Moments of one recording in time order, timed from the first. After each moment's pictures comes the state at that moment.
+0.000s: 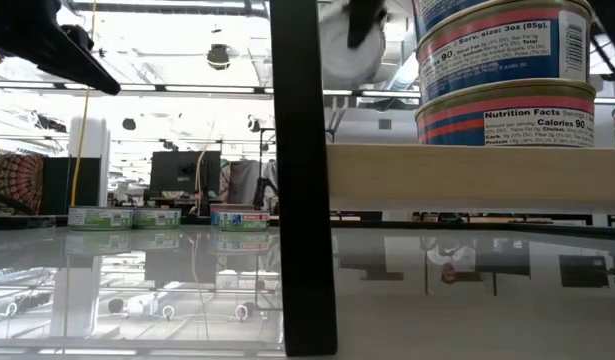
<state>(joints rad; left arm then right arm) -0.77 0.93 0.66 -0.62 -0.87 -0.66 0.04 2.02 2.31 -1.57 0.06 0.13</state>
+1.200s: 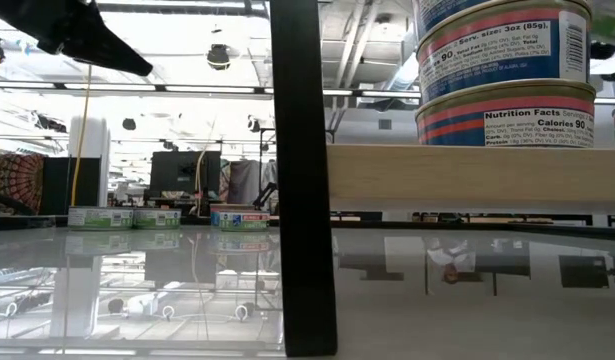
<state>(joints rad) -0.71 0.95 0.66 -0.60 -1.22 -0.64 0.34 0.98 0.96 -0.92 -0.36 0.66</state>
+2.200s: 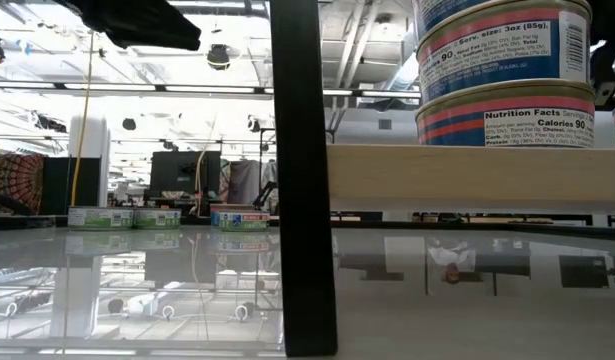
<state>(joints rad) -0.59 1.08 0.66 0.03 -0.98 -0.19 0.16 0.99 0.78 -0.90 -0.68 0.49</state>
